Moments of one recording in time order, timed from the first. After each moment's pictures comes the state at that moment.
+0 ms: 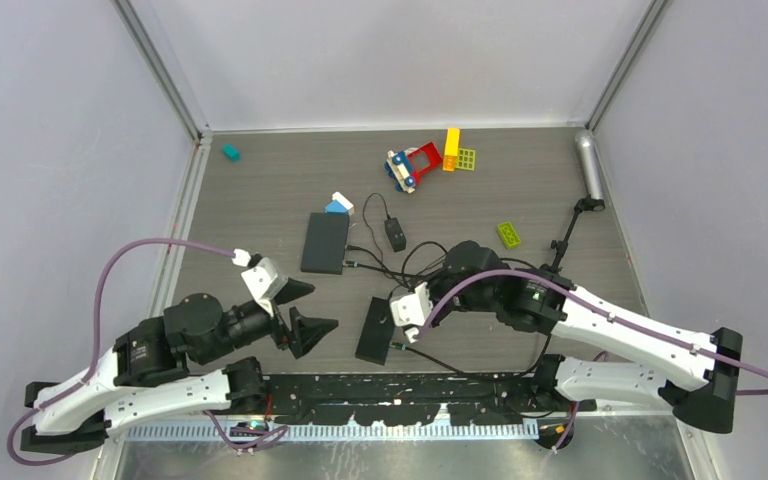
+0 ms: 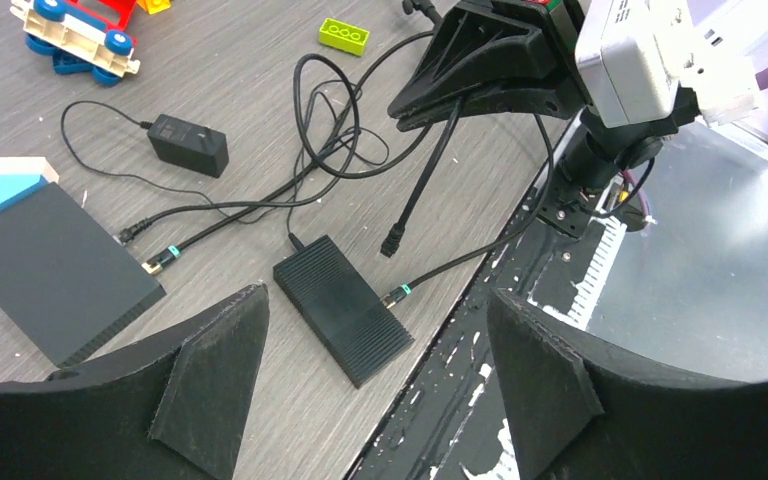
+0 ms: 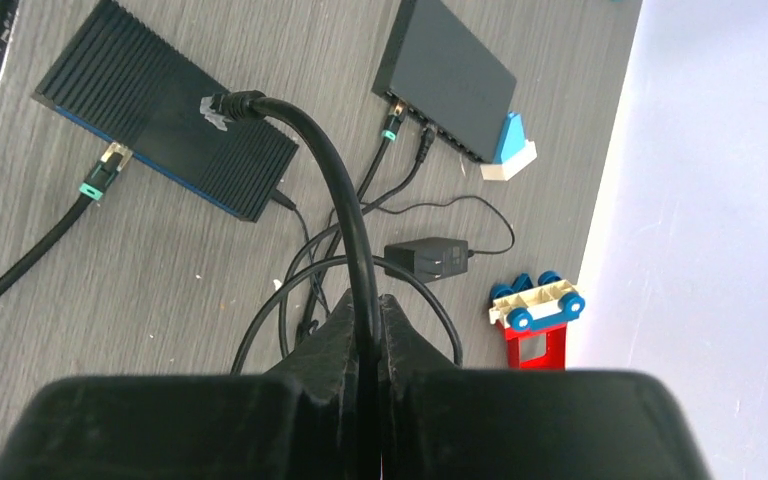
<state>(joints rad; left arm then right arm) -1.26 0.40 0.87 -0.66 -0.23 -0.23 1.07 1.00 0.94 -0.53 -0.13 -1.02</state>
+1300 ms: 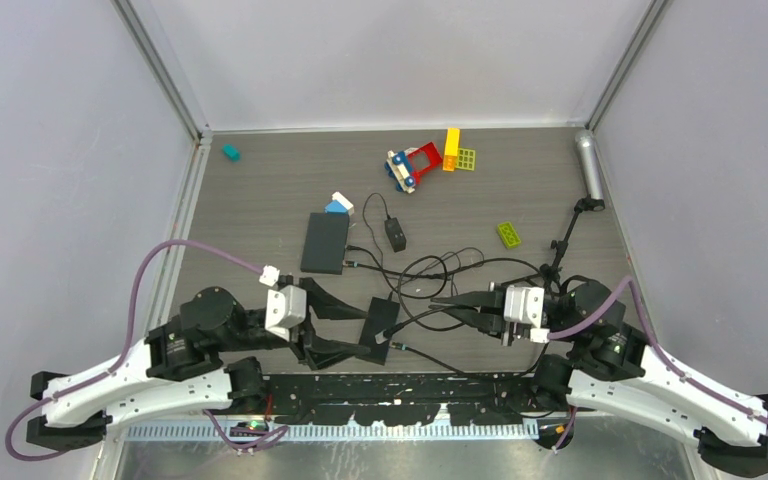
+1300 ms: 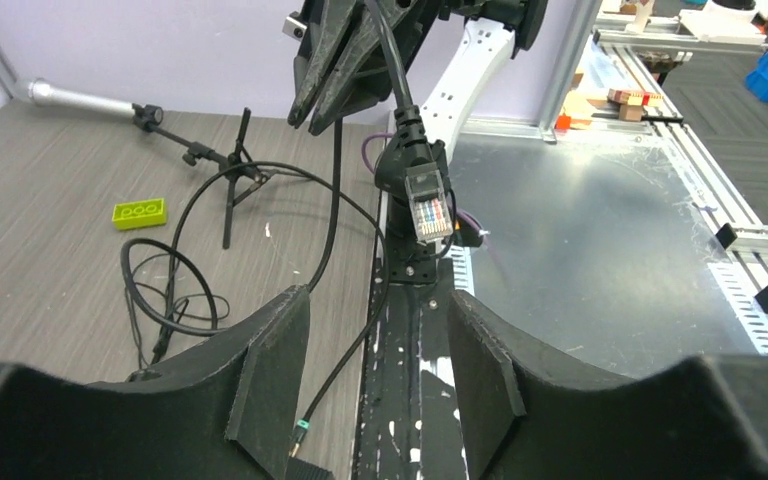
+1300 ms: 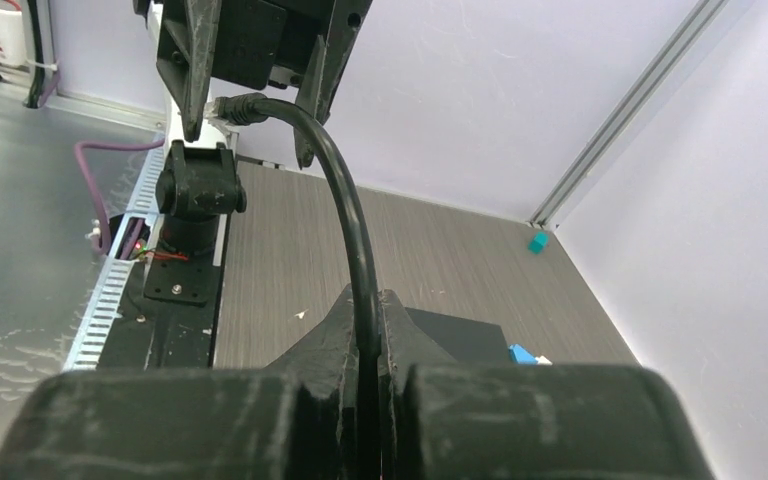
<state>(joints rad) -1.26 0.49 0.79 -0.25 0.26 -0.05 1.07 0.46 0.66 0.00 -0.38 -0.32</state>
